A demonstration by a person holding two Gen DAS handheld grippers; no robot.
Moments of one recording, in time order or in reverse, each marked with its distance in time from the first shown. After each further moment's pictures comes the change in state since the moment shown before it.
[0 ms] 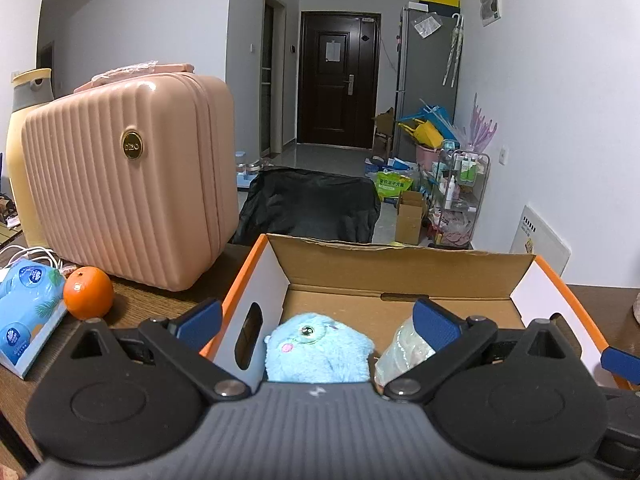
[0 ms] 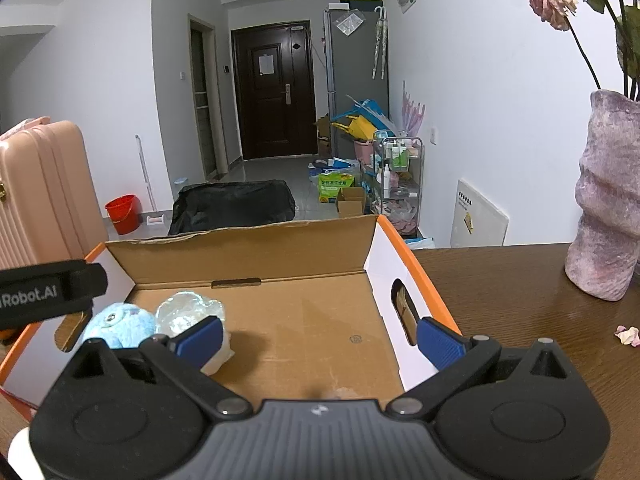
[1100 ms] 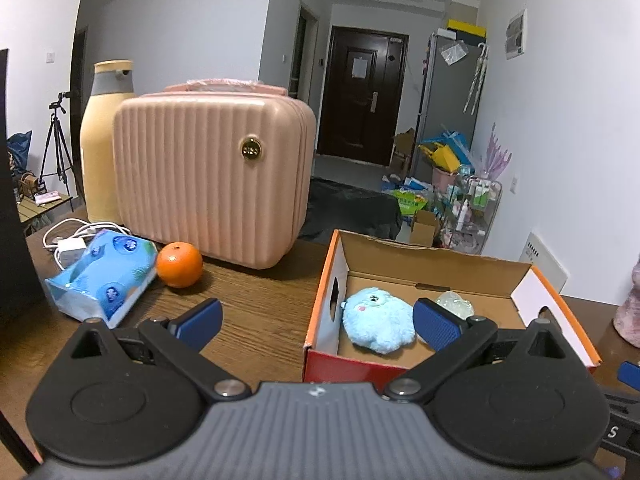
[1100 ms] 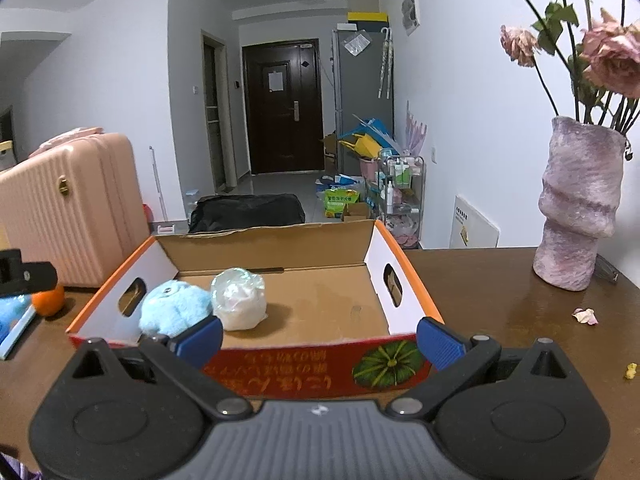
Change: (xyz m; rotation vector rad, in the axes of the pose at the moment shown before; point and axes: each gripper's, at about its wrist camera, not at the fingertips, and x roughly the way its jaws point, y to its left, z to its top) left arm -0.112 0.074 -0.024 -0.094 -0.043 0.021; right arm -0.105 0.008 -0.032 -0.026 -0.058 0.019
